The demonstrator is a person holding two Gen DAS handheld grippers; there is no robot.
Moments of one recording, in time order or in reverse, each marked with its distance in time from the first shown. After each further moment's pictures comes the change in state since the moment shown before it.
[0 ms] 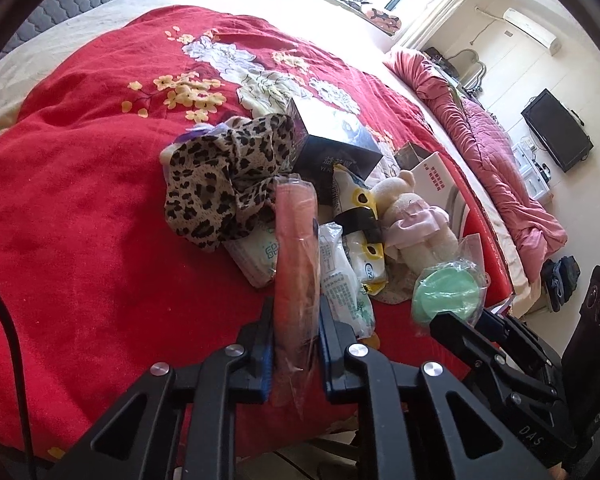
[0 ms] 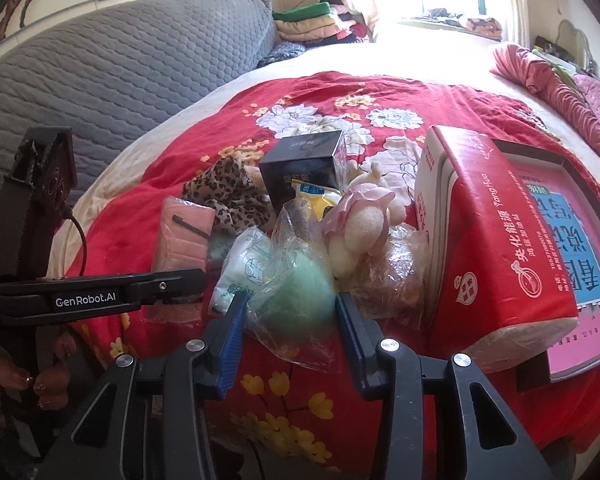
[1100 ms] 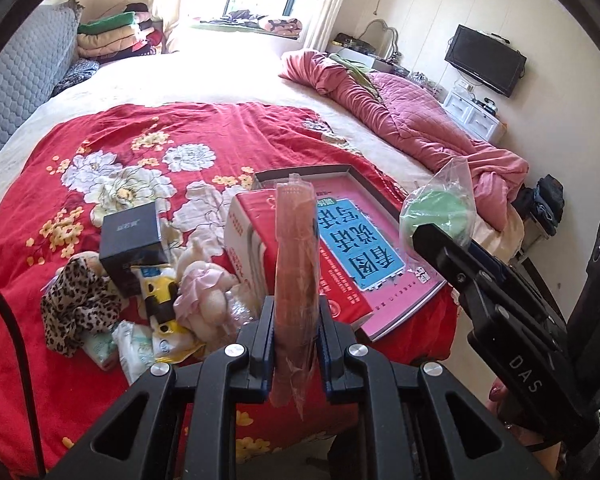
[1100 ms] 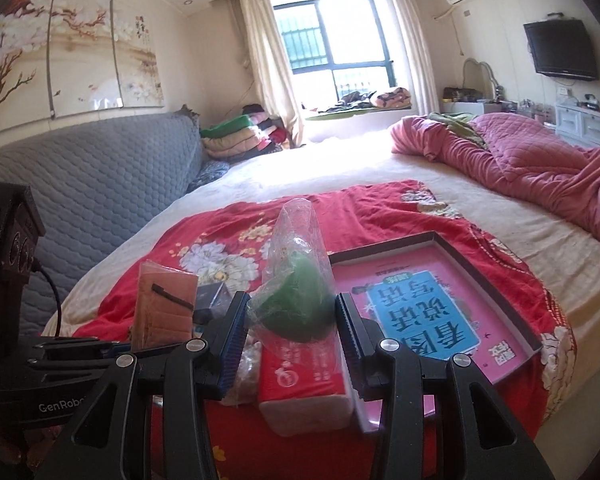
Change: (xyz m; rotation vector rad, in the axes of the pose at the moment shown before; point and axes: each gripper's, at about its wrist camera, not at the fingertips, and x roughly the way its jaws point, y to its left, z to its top) left arm -0.019 -0.200 0.010 0.361 -0.074 -0.036; right arm -0.145 -0.090 0.016 0.183 -0.408 -0.245
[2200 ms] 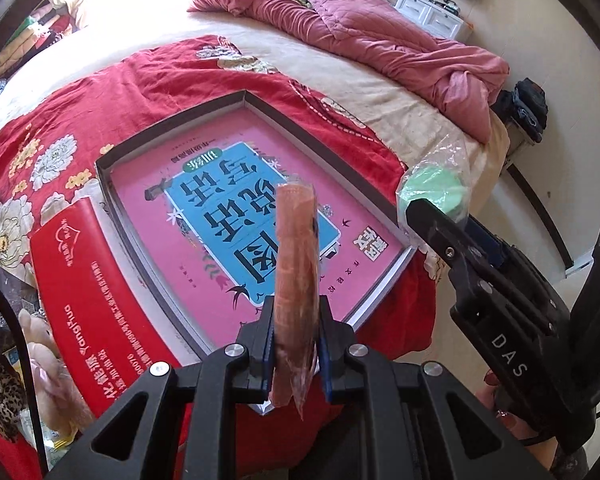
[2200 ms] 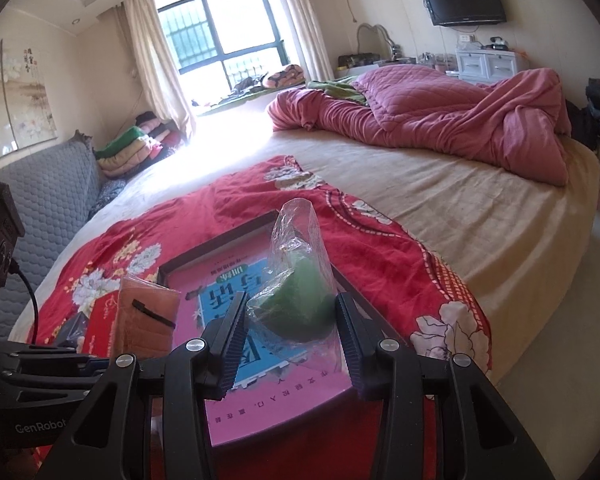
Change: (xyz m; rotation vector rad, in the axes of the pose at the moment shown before) left arm 0.147 -0.127 0.036 0.209 0.330 -0.066; right arm 0.031 -0.172 -0.017 0.223 0.102 -0.271
